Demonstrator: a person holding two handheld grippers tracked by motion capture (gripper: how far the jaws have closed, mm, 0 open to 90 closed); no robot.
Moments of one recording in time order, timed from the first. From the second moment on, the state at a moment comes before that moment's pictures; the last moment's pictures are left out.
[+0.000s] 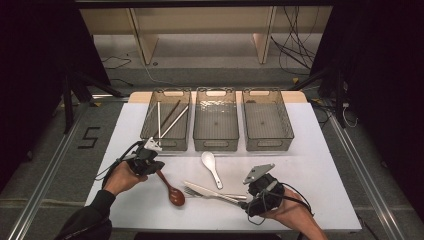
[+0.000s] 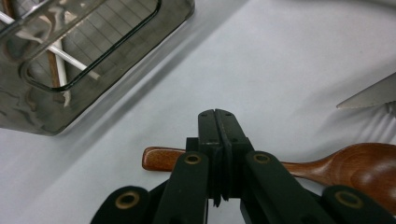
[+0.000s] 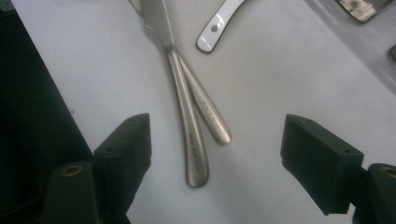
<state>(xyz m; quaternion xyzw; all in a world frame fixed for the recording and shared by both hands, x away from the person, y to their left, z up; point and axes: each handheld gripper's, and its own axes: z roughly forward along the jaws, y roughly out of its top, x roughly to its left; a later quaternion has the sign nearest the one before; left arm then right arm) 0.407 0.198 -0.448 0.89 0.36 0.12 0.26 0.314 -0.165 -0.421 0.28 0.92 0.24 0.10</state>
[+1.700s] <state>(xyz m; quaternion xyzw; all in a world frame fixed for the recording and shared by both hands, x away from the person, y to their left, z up) 0.356 0.197 -0.461 0.94 0.32 0.01 0.11 0.313 -0.176 -0.417 0.30 0.92 0.25 0.10</state>
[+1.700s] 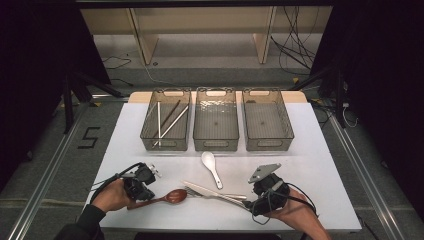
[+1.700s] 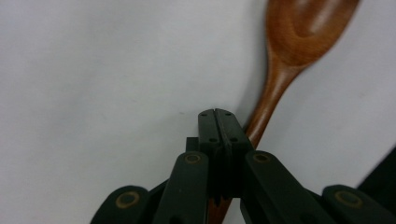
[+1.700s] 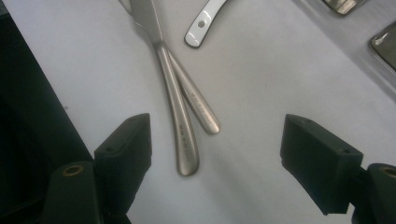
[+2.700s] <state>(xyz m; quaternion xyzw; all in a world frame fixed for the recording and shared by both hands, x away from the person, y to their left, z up) 0.337 0.178 -0.456 0.95 0.30 0.03 0.11 0.309 -0.182 -0.415 0.30 0.91 0.25 0.10</state>
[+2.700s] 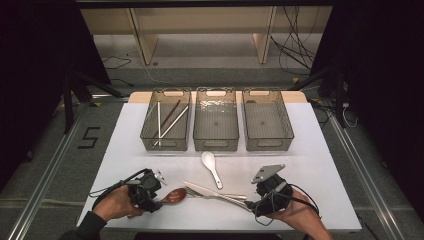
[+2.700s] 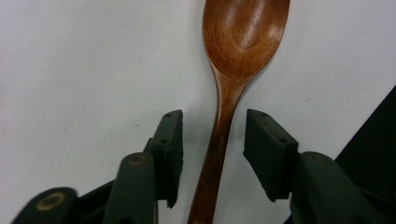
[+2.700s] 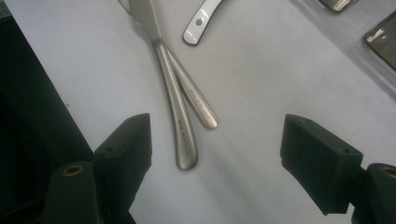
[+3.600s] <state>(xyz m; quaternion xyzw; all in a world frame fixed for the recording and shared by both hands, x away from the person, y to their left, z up) 0.345 0.193 -0.453 0.94 0.30 0.02 0.13 0.310 -0.182 -0.416 0.30 0.91 0.25 0.10</state>
